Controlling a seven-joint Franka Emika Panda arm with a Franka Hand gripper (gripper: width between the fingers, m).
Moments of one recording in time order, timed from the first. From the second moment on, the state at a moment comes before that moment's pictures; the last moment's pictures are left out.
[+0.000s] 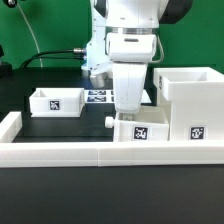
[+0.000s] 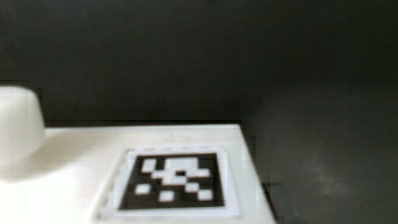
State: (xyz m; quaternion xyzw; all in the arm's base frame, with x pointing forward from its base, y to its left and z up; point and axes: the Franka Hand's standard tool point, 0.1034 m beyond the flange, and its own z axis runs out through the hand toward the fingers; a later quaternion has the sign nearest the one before) arm 0.539 0.002 0.020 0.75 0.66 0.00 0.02
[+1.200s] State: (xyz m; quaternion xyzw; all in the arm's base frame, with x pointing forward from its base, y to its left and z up) arm 0.534 -0.002 0.017 0.75 0.66 0.00 0.03
